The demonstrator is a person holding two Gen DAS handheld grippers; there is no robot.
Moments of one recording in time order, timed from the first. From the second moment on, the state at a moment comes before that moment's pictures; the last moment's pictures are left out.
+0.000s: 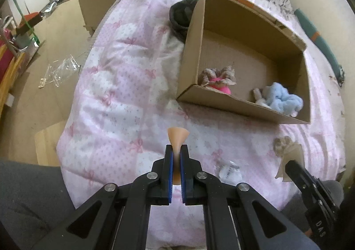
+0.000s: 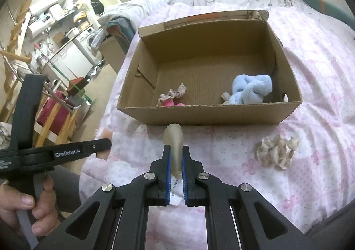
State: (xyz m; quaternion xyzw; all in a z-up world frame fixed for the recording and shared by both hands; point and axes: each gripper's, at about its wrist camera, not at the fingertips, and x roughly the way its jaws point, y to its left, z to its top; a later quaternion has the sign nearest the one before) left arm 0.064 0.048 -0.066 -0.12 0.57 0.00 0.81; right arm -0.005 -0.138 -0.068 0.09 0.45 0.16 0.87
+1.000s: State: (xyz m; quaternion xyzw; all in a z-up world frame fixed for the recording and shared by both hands) left arm 0.145 -0.015 -0.002 -0.03 0.50 -0.05 0.86; right arm 0.074 -0.192 -0.017 0.12 0.39 0.18 0.89
